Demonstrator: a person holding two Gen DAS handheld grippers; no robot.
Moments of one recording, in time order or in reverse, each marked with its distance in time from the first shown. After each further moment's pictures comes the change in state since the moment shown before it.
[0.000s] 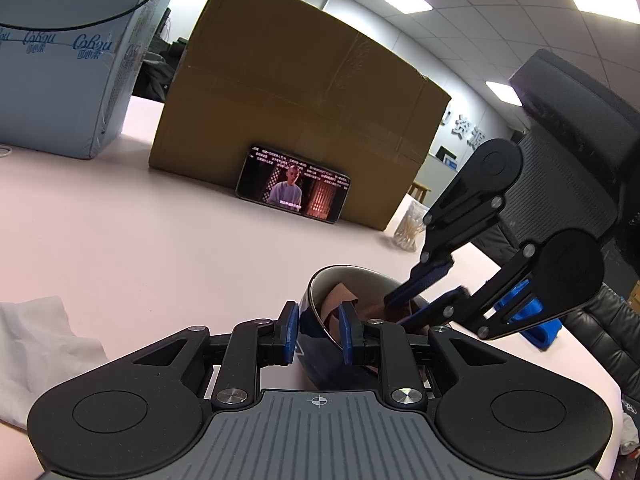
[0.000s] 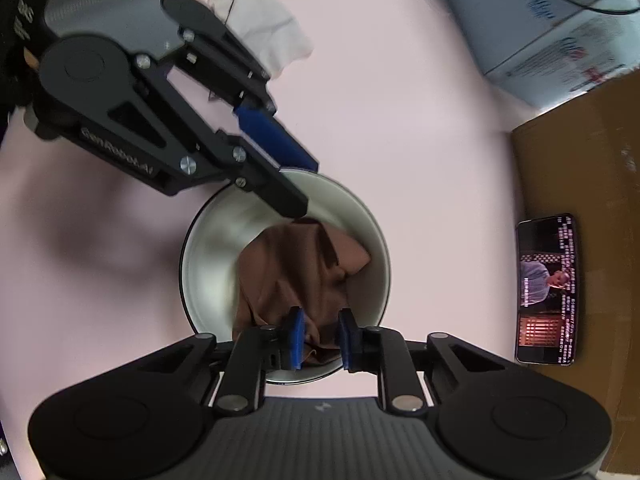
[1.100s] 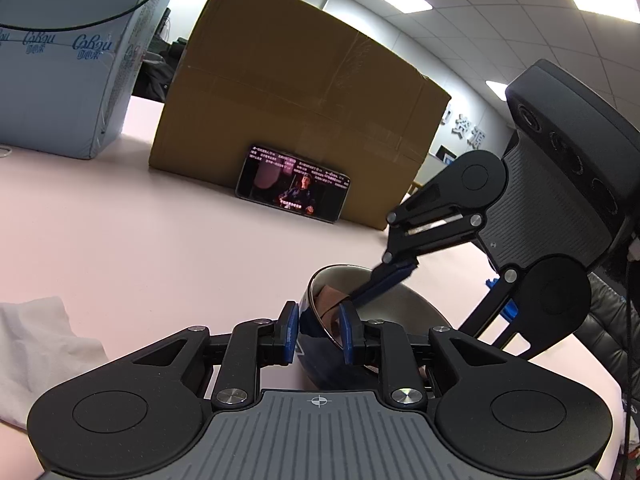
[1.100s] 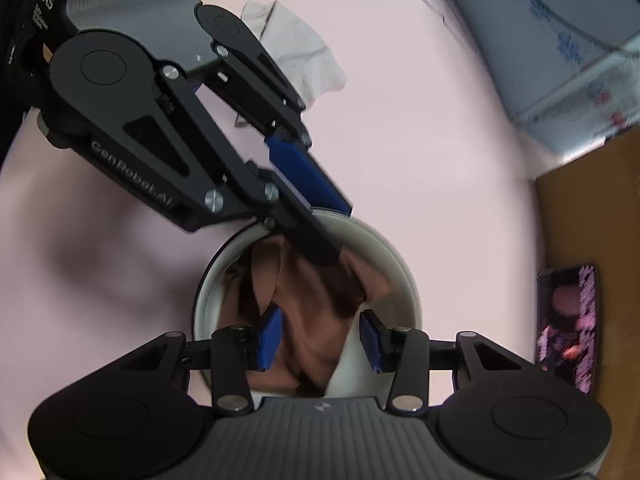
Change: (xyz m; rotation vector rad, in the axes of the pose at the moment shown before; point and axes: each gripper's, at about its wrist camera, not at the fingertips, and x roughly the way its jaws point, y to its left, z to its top) left arm 0.000 -0.001 -0.001 0.002 0.001 0.001; right arm -0.001 0.025 -0.002 -0.087 -0.174 -0.030
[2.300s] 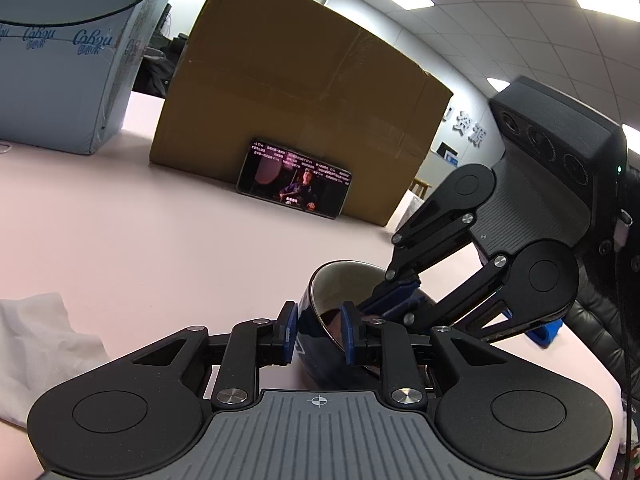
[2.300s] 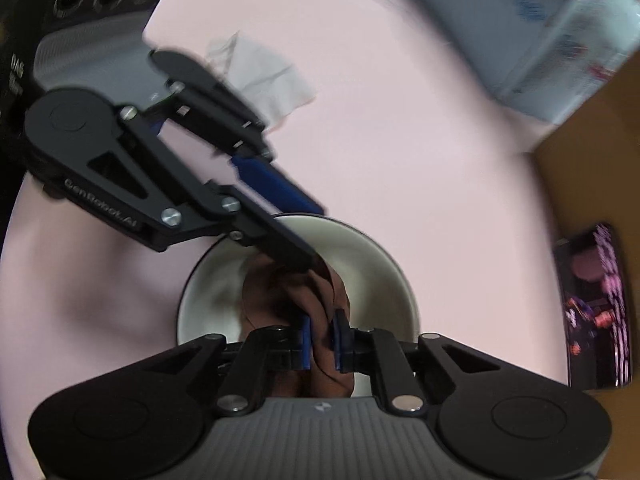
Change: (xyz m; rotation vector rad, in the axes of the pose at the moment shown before) left arm 0.001 -0.002 -0.001 -0.001 0.012 0.006; right arm -0.005 -0.027 -0.018 0.284 -0.158 0.079
